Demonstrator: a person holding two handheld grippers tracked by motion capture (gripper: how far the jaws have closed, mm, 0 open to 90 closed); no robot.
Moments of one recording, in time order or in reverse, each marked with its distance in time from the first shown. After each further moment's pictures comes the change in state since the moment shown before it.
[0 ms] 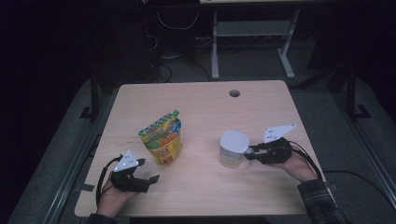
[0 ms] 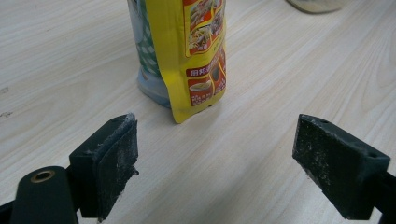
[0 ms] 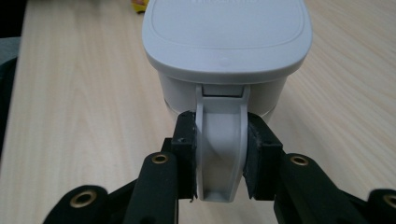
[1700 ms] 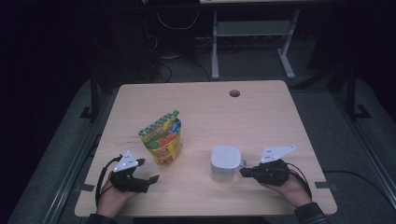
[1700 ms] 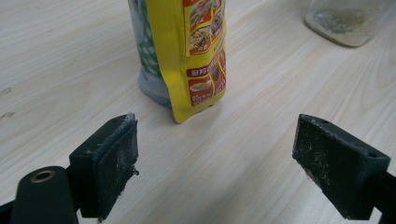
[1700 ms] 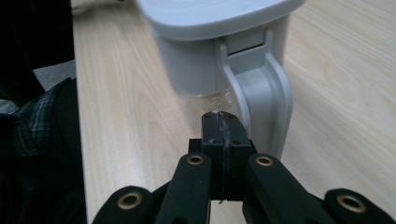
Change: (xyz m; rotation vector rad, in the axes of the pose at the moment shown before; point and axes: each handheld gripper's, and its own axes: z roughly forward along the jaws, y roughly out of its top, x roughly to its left) left arm 0.000 -0.001 -0.001 -0.003 0.000 -0.001; right arm 0.053 -0.020 0.008 -0.044 0.014 0.131
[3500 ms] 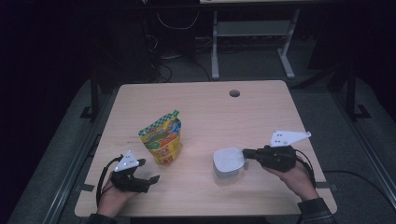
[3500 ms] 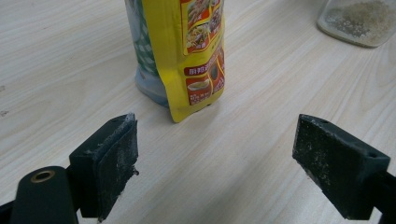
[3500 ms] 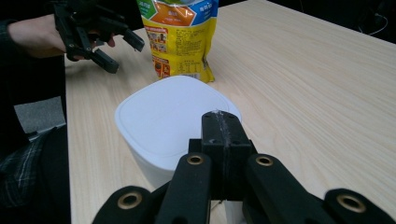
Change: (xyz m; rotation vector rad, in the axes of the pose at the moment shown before) left arm 0.000 0.000 0.002 0.008 -0.006 -0.004; right arm -0.002 0.044 -0.031 -0.160 -0.077 -0.040
